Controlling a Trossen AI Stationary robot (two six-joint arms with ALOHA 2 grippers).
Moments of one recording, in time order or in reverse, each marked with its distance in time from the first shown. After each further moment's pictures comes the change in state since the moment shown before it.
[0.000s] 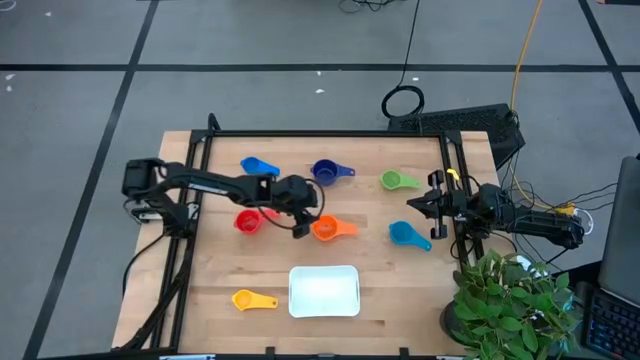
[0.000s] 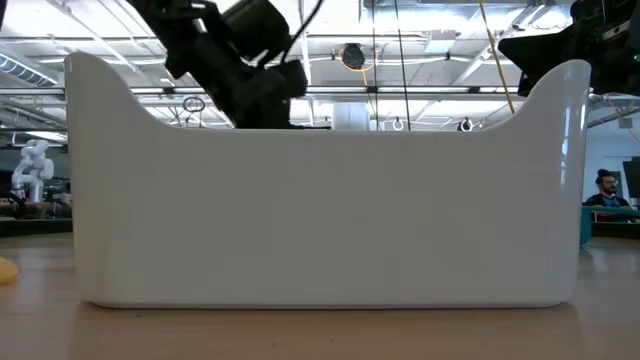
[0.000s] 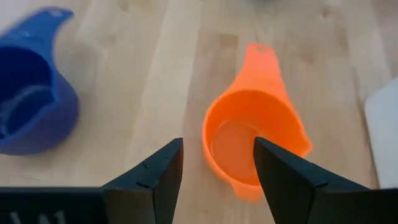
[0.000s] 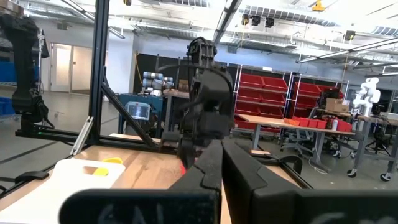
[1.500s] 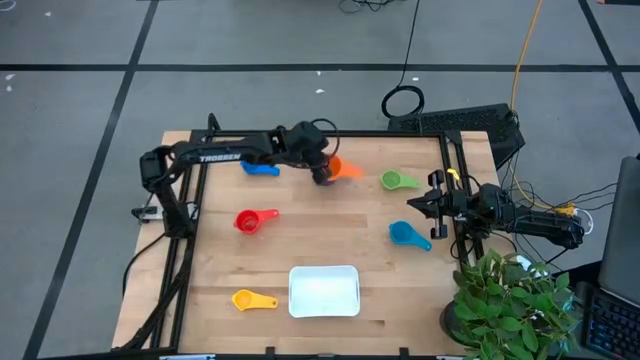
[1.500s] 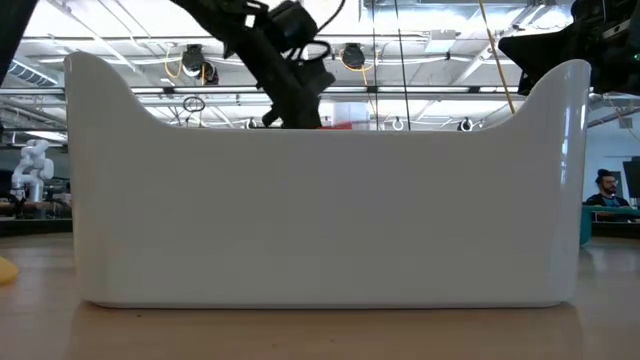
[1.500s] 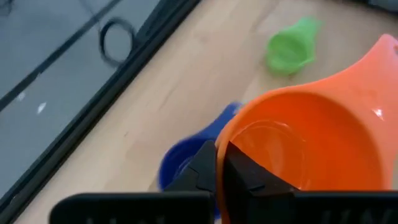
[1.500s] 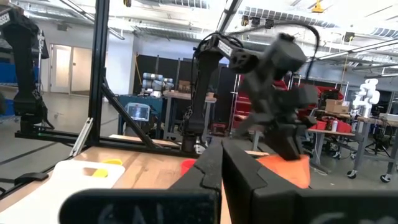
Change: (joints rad) left arm 0.258 0.124 0.432 -0.283 -0.167 -0.050; right arm 0.000 0.000 0.000 0.005 0.000 0.000
